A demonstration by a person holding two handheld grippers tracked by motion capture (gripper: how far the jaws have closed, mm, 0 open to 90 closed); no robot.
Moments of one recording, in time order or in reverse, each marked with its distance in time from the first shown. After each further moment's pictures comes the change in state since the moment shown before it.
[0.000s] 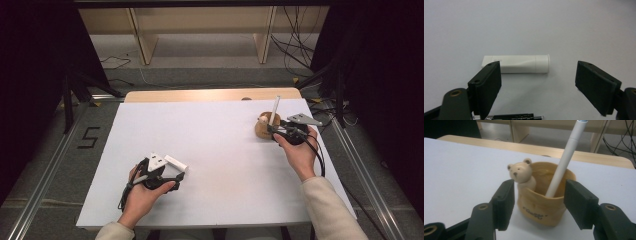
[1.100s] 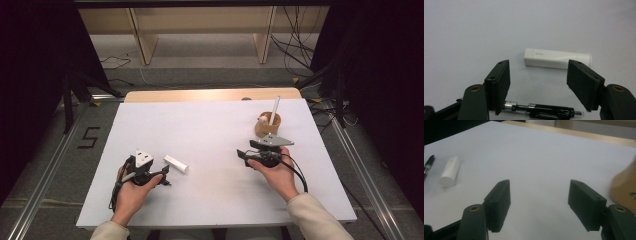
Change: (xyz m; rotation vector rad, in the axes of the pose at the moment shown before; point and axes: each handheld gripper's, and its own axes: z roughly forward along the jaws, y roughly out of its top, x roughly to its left) left arm 0.031 -0.005 -0.009 0.003 0.146 -0.067; right arm 0.083 -0.038 0.004 0.046 0.293 -0.108
